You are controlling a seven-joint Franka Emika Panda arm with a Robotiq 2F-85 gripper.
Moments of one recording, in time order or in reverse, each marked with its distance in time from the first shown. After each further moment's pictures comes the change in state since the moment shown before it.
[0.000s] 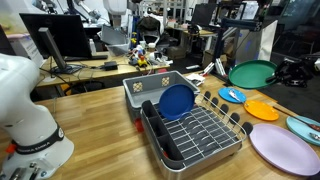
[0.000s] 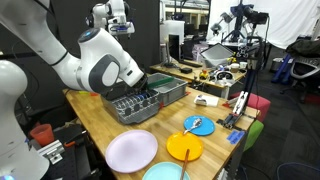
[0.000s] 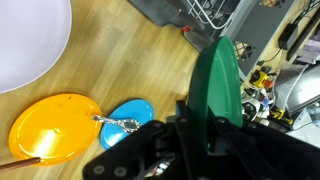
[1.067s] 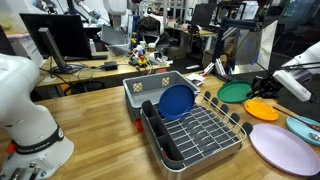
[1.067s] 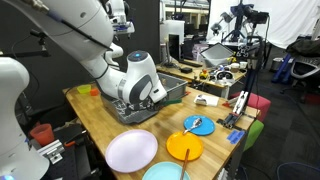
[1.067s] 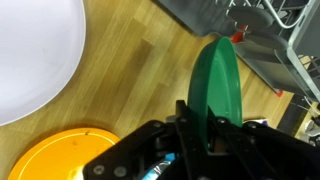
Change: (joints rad) arm 0.585 -0.331 -0.516 0.335 0.008 -0.301 -0.025
